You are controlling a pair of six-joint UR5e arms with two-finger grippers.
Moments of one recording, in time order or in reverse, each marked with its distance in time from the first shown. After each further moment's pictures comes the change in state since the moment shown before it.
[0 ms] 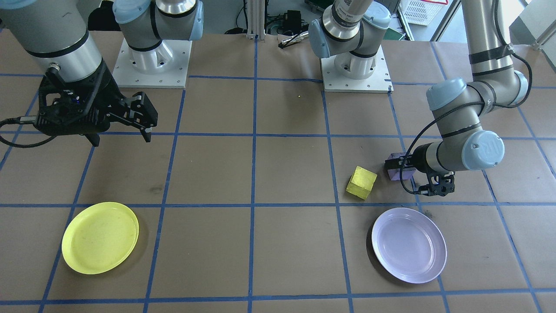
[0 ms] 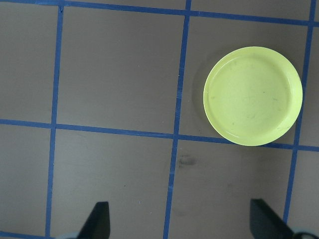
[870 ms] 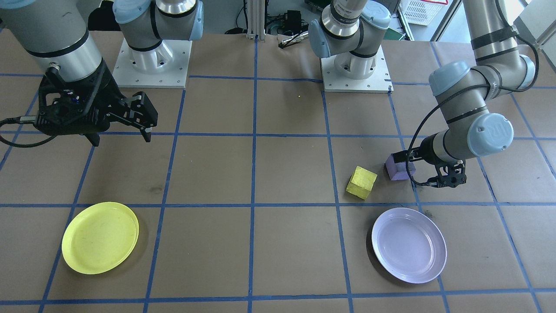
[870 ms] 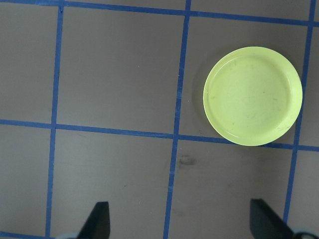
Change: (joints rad) left arm -0.003 0.076 -0.001 -0.011 0.056 -0.003; right arm 0.000 0.000 0.000 0.000 0.000 0.001
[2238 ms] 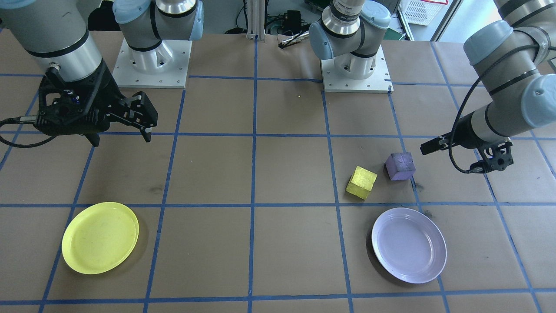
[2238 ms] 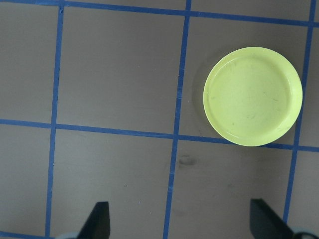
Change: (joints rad) left arm 0.055 0.087 0.137 -0.151 -0.023 -0.085; right arm 0.000 0.000 0.000 -0.001 0.000 -0.002
